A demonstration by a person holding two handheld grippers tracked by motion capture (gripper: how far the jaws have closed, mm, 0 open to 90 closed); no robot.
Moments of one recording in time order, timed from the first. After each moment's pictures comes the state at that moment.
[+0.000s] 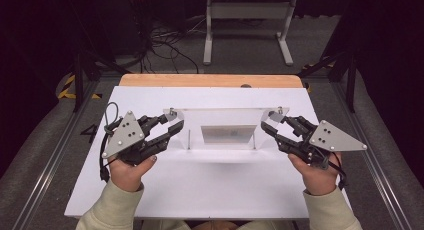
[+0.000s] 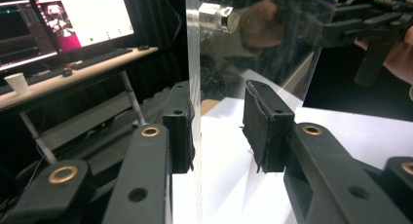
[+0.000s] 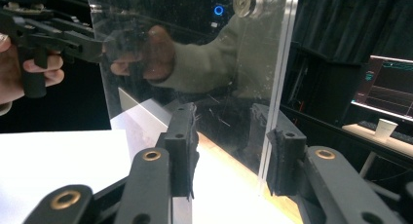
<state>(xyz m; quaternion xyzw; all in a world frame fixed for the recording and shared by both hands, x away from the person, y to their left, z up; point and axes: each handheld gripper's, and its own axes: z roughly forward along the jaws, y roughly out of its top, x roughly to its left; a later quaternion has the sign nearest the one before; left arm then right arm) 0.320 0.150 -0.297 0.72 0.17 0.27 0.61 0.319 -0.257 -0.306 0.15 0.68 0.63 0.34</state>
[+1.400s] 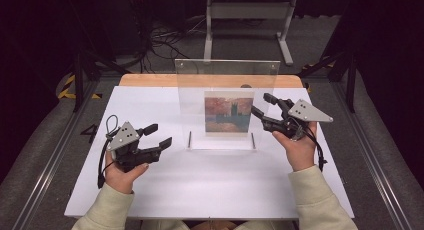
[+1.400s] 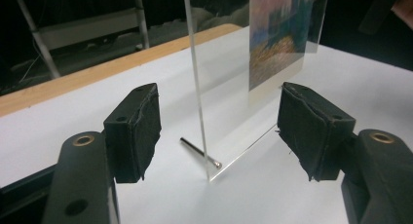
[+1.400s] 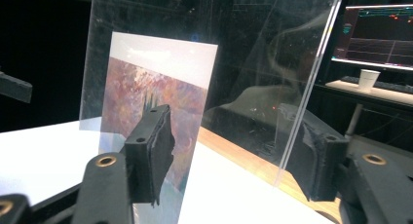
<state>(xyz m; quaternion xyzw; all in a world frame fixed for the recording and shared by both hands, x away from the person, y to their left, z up) 0.349 0.190 -0.379 0.75 0.31 0.21 0.54 0.405 -0.254 -0.351 0.23 0.68 0.62 0.32</state>
